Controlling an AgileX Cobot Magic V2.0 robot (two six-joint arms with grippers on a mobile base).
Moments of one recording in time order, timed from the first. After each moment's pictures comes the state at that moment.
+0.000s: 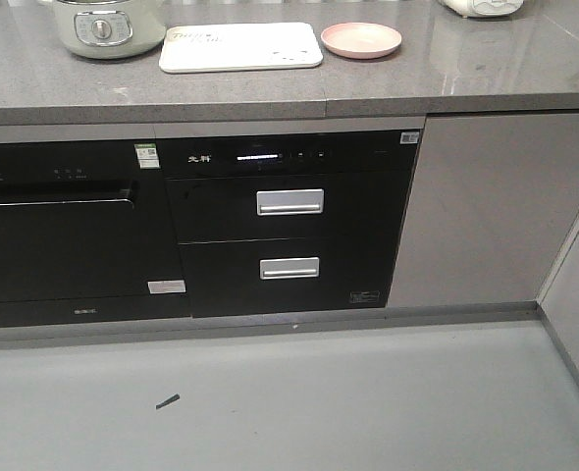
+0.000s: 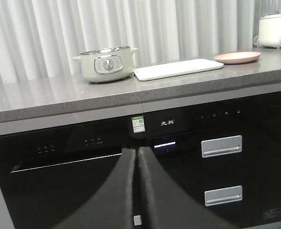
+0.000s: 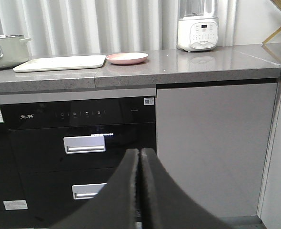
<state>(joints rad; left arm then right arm) -0.01 -0.01 0.02 -0.05 0.07 0.13 0.00 -0.01 0.03 0.01 0.10 0.04</state>
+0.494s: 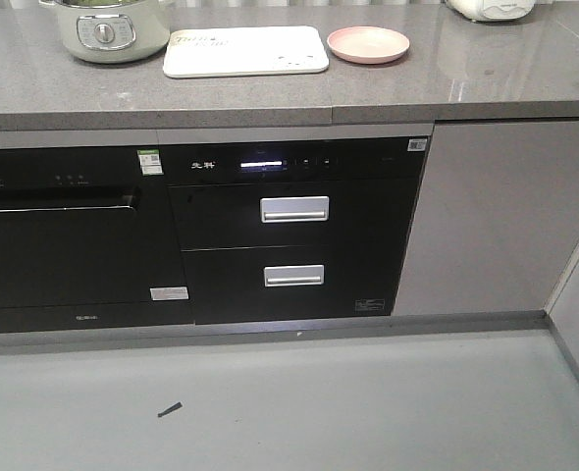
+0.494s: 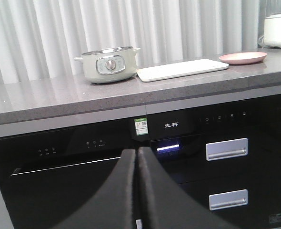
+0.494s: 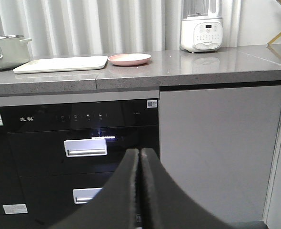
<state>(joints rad) -0.01 -0.01 0.02 -0.05 0.07 0.13 0.00 -0.01 0.03 0.01 0.10 0.04</state>
